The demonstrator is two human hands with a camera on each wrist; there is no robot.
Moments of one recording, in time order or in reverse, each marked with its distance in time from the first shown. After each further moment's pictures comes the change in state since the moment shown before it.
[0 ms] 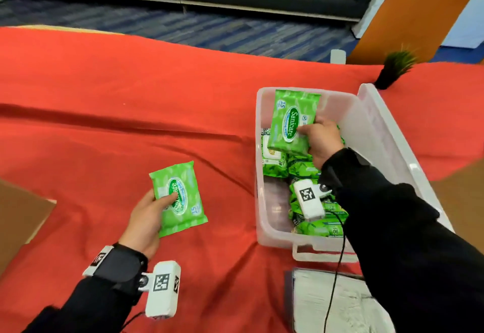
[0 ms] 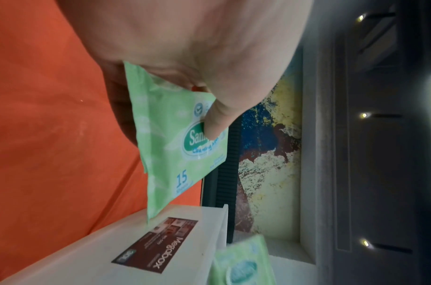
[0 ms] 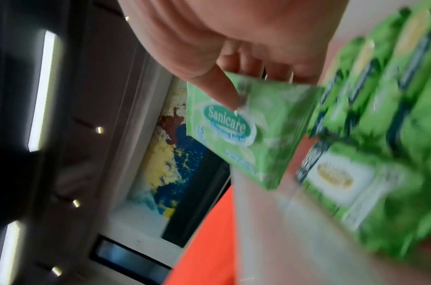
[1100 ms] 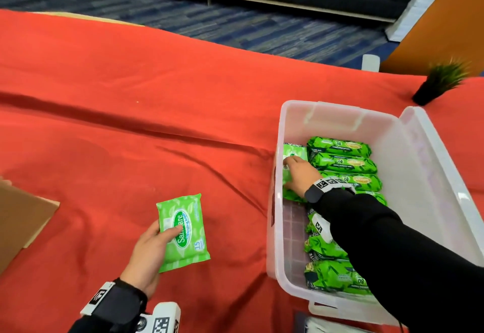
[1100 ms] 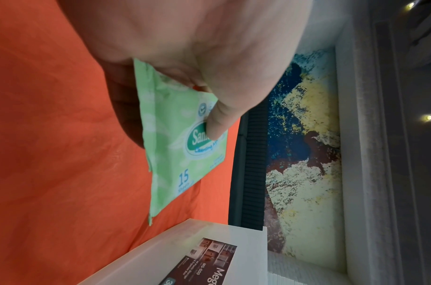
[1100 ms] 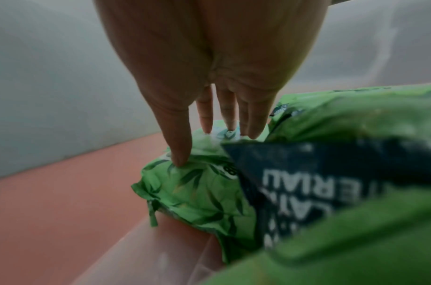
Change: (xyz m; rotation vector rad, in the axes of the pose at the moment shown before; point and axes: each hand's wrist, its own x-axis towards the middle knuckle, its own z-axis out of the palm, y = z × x) left_hand 0.034 -0.034 -0.015 0.071 0.100 -0.127; right_hand 0.133 0.135 0.032 -1.477 -0.486 -0.417
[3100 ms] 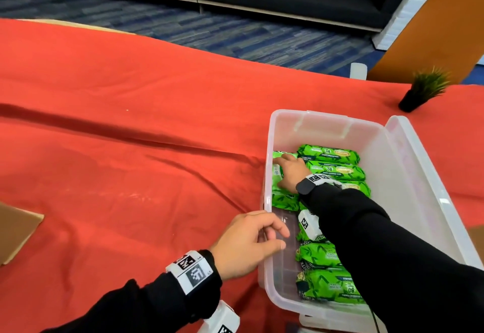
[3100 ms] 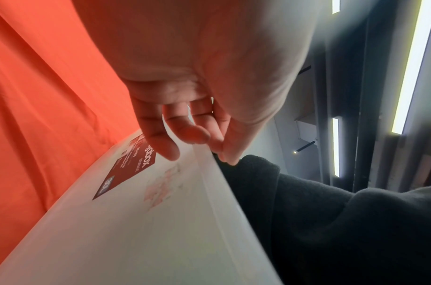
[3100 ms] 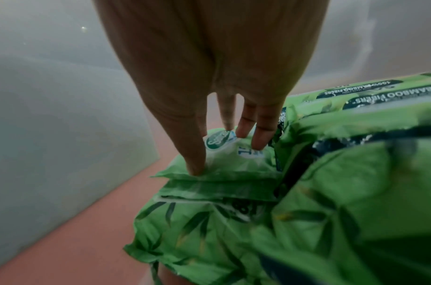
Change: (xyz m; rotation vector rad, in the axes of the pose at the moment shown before) left_hand -0.042 0.041 0.152 0.681 -0.741 0.682; right_hand 0.025 0.000 -0.018 -0.066 -0.108 0.079
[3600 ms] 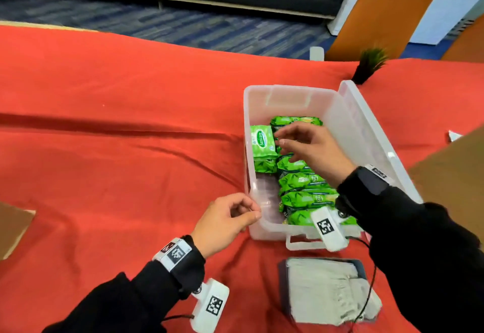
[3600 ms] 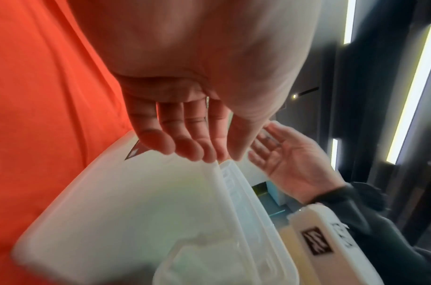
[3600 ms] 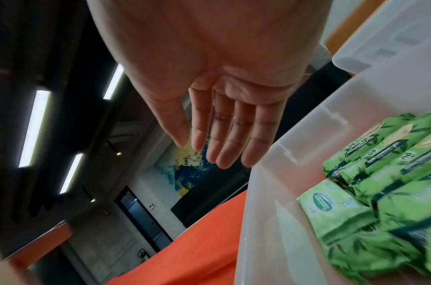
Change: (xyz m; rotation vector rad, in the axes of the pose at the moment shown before) left_hand -0.074 -0.009 0.012 -0.237 -0.004 -0.139; right_hand -0.242 -0.040 -0.097 1.130 0.352 -0.097
